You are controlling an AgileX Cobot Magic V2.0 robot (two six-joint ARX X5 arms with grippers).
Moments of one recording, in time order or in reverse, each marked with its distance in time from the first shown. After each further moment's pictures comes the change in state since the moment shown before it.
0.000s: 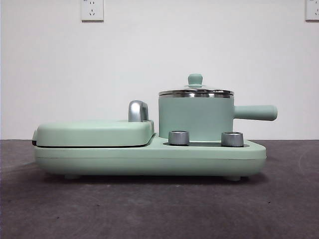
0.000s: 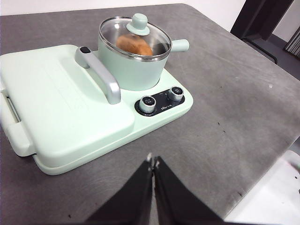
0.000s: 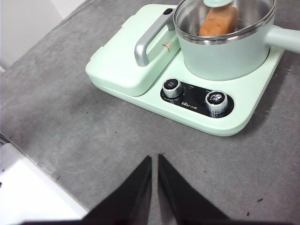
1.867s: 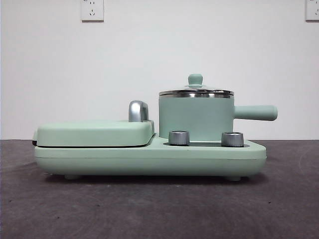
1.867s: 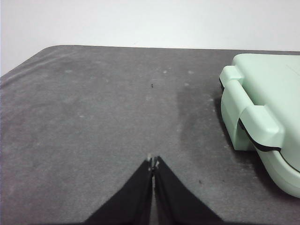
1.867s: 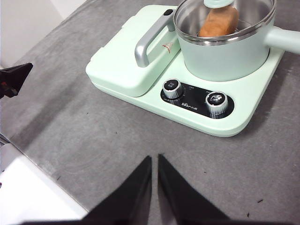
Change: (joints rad) left arm 0.629 -0.446 -0.847 0.640 -0.188 0.163; right arm 0.000 0.000 0.000 0.002 0.000 0.000
